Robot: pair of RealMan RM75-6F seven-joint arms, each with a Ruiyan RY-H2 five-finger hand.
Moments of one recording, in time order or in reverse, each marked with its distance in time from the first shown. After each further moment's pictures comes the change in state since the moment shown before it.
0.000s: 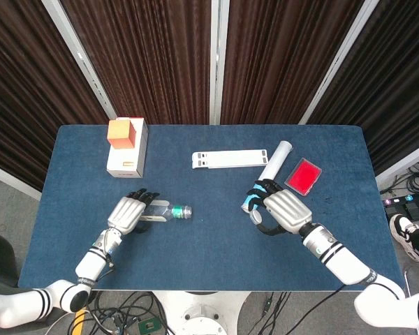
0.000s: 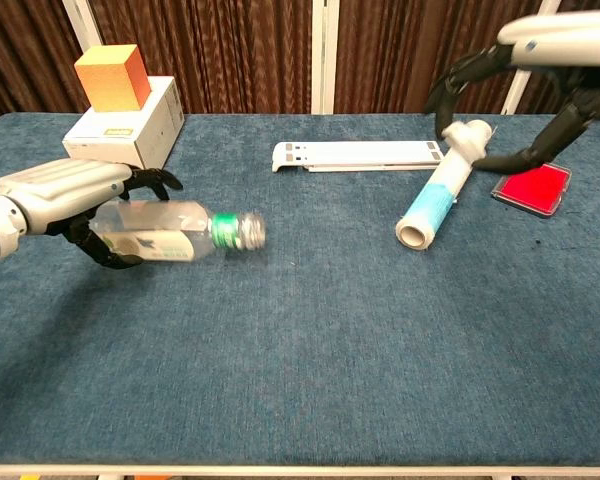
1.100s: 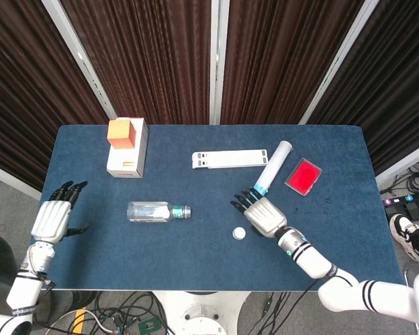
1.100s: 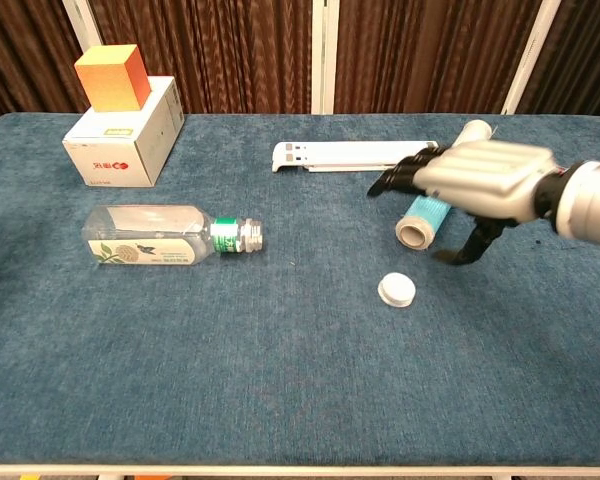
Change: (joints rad) left arm 0.274 0.311 0.023 -0.159 0.083 0.317 -0.239; right arm 0.043 -0.346 -0.095 0.339 0.039 0.059 -0.407
